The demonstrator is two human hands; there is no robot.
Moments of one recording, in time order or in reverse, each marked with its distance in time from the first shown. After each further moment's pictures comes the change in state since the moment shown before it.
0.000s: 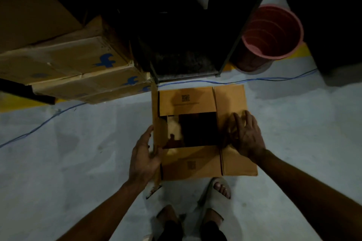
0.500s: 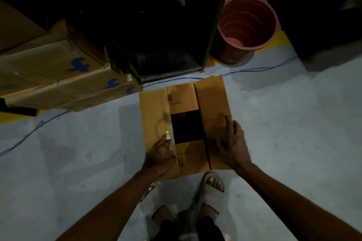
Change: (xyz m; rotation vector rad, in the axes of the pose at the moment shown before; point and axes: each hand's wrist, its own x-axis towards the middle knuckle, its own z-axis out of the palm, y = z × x) left_hand 0.009 0.013 0.067 0.261 -0.483 -0.041; right_hand -0.055 0.000 0.022 0.366 0.139 0.017
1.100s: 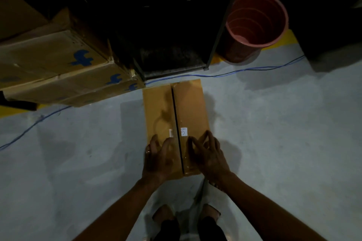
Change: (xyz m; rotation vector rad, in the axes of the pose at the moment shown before) left_hand 0.005 -0.032 0.023 0.253 0.166 -0.038; right_hand -0.019 -0.046 0.064 -0.139 -0.407 -0.049
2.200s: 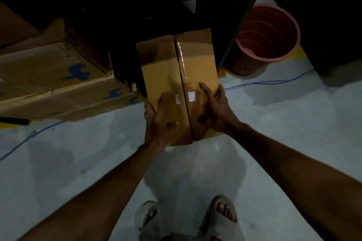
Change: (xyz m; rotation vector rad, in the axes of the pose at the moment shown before) left_hand 0.137 0.024 -0.076 -0.542 0.381 0.165; right_hand 0.155 -0.015 -0.137 0.079 0.206 -0.100
